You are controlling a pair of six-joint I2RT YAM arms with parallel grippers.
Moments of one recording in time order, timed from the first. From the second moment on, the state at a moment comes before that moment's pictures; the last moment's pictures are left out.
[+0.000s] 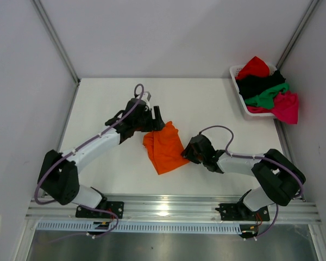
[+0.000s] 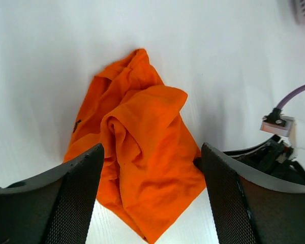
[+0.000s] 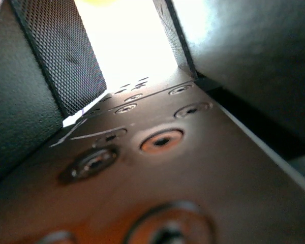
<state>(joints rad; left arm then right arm) -0.57 1.46 1.05 -0.27 0.03 -0.53 0.77 1.49 0.58 0.14 0.20 1.02</state>
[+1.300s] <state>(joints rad) -0.62 1.73 1.10 -0.19 0.09 -0.58 0.77 1.50 0.57 0.17 0.20 1.04</state>
